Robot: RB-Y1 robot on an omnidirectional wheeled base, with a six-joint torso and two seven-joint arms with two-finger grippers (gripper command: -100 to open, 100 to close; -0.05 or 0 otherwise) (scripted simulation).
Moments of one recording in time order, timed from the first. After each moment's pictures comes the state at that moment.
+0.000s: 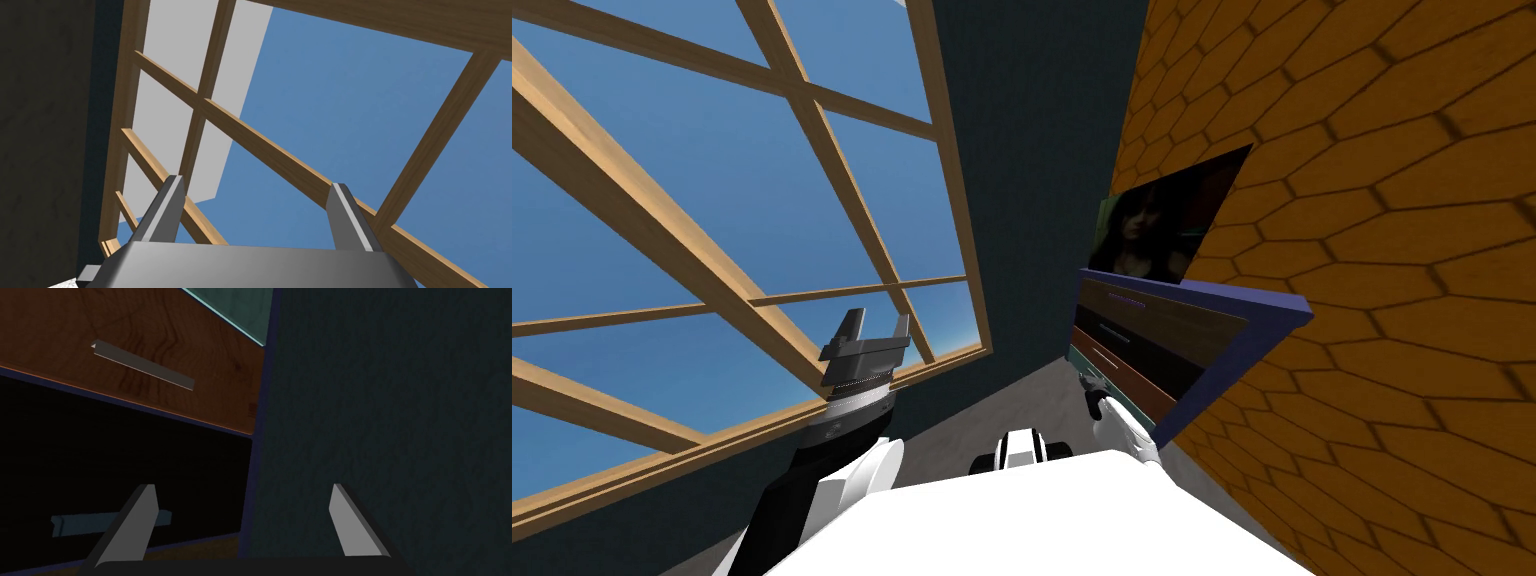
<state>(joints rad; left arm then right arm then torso) 0.49 0.03 0.07 -2.38 0.06 -0.48 0.17 0.12 -0.26 0.11 -1.32 0.78 0.47 0.45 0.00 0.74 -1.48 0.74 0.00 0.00</state>
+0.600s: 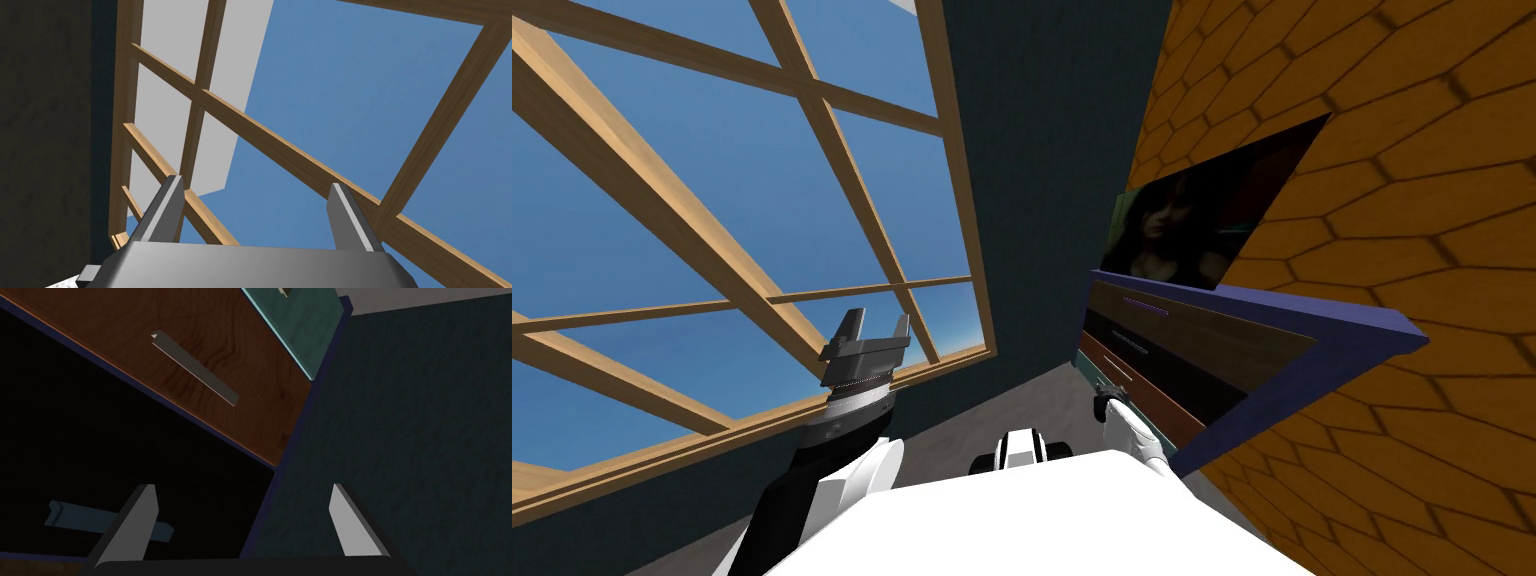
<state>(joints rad) 0.49 0.03 0.07 -2.38 0.06 -0.48 0.17 0.08 -0.31 0.11 -1.17 0.89 0.61 0.48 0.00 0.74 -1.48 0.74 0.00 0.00</state>
